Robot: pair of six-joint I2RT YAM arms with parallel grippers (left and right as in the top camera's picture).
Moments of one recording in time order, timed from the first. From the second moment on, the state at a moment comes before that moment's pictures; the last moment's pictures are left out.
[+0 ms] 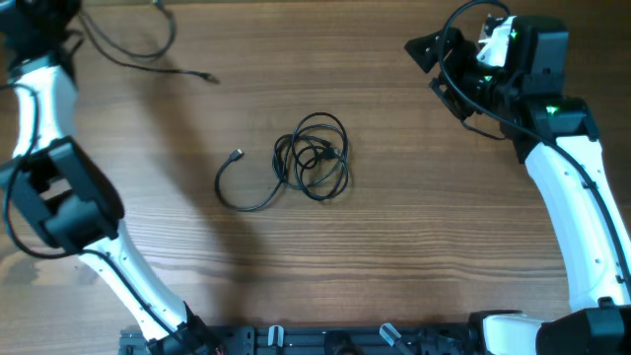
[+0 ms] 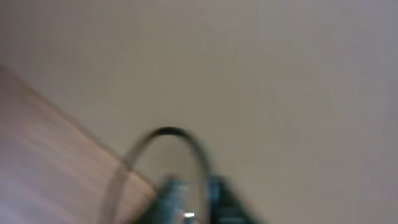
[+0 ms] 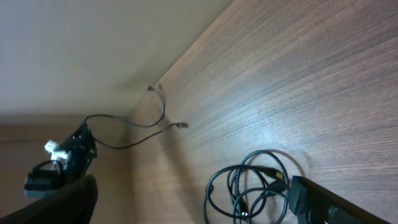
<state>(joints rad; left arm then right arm) 0.45 2.28 1.93 0.12 0.27 -0.58 0.06 1.48 1.33 -0.51 -0.54 0.86</state>
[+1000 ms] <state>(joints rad) 0.60 2.28 1.93 -0.61 -0.07 -0.41 0.06 1.48 1.33 -0.52 -0.56 0.81</state>
